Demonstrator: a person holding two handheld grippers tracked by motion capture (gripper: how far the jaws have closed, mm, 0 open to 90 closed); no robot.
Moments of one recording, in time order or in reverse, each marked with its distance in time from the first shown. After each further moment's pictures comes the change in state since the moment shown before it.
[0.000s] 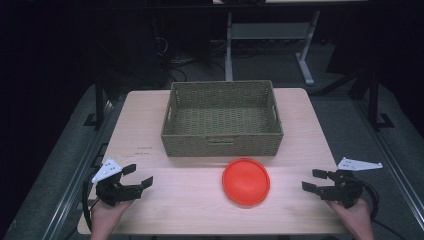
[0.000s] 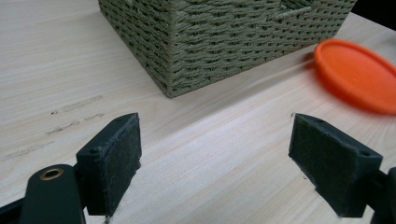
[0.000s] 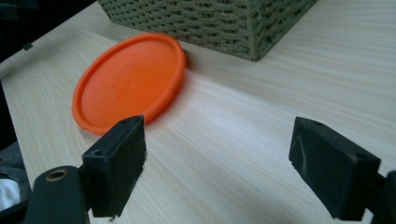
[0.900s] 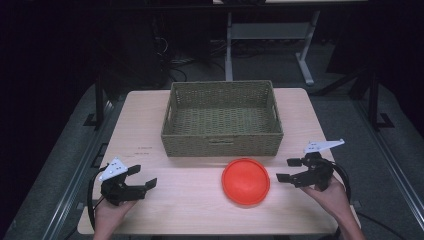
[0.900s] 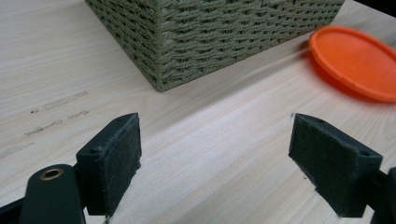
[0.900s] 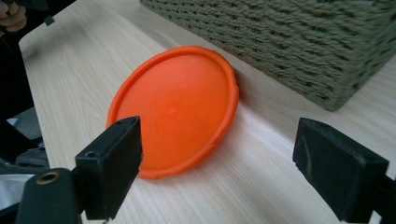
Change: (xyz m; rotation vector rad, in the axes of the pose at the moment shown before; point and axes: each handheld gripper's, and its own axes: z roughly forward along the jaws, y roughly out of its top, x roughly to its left) left arm -0.002 -0.001 0.012 0.041 -0.028 0.019; right arm 0.039 0.064 0.053 0.167 0.083 -0.076
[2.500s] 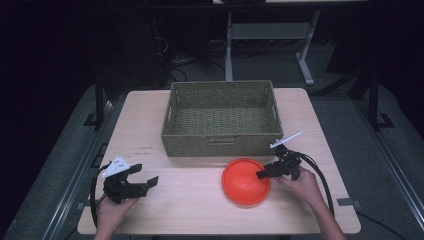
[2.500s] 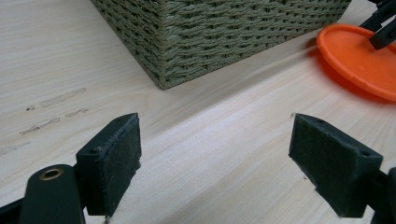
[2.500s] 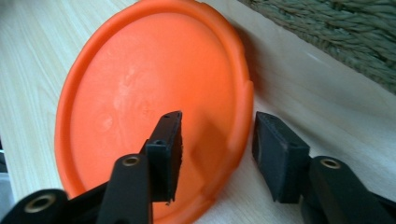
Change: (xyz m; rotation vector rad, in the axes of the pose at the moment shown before) left arm 0.004 0.001 0.007 0.014 0.002 -0.007; right arm -0.017 0.021 0.085 0.268 0.052 0.091
